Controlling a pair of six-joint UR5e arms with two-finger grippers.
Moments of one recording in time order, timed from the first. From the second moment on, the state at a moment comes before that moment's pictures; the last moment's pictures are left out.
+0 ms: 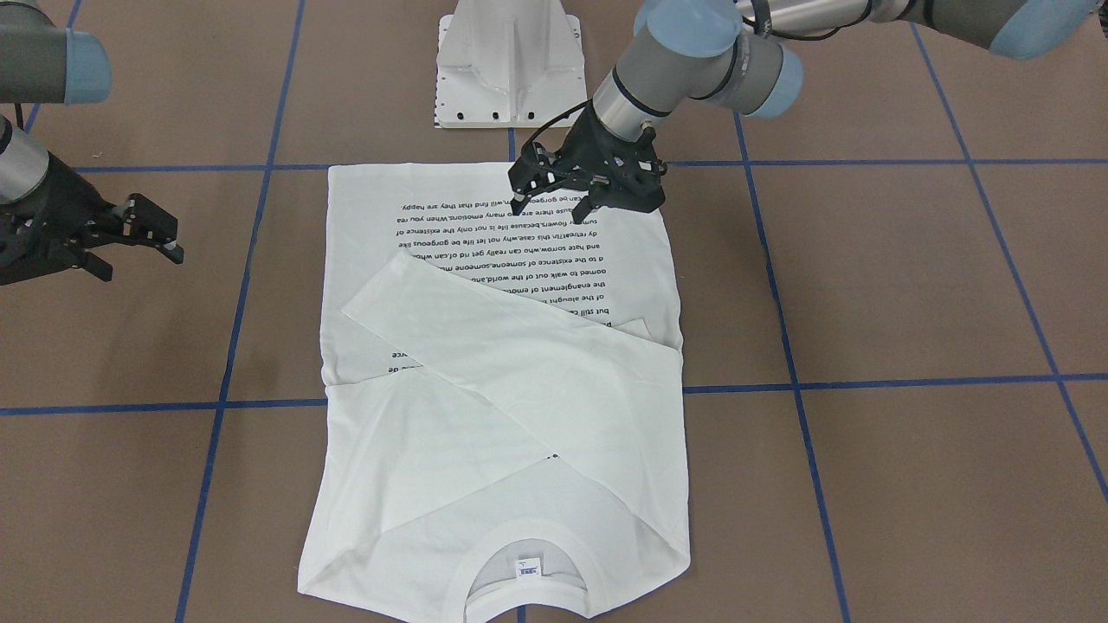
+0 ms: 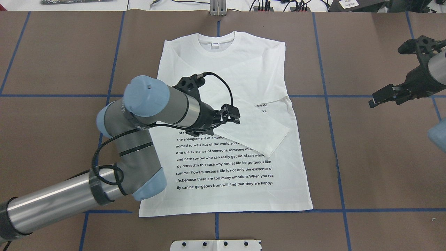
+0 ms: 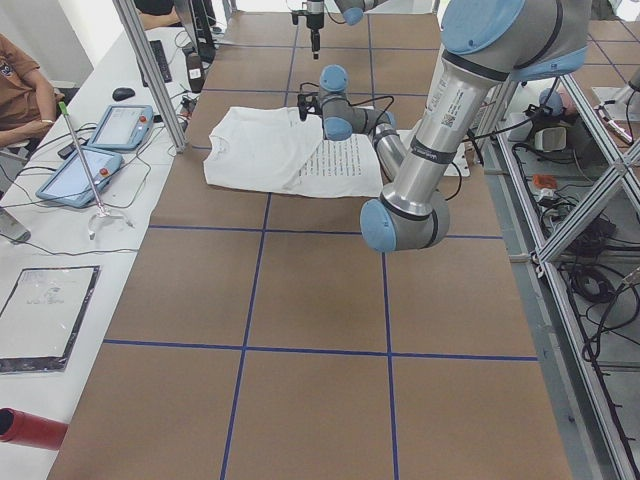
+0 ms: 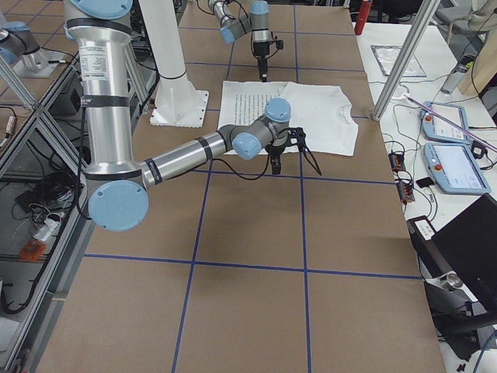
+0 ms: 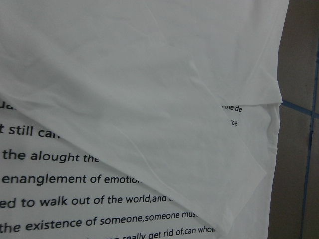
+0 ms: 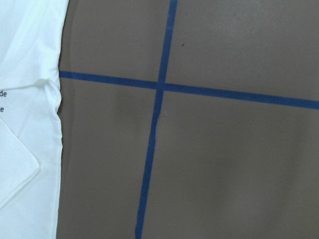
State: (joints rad) left arm -0.54 -2.10 -1.86 -1.98 -1.95 -1.51; right arm 0.96 -1.52 1.91 -1.27 2.27 0.74
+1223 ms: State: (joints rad) left arm -0.55 -1.69 -2.13 -1.84 -1.88 -1.39; right arm 0.32 -1.56 2.10 -1.27 1.78 1.31
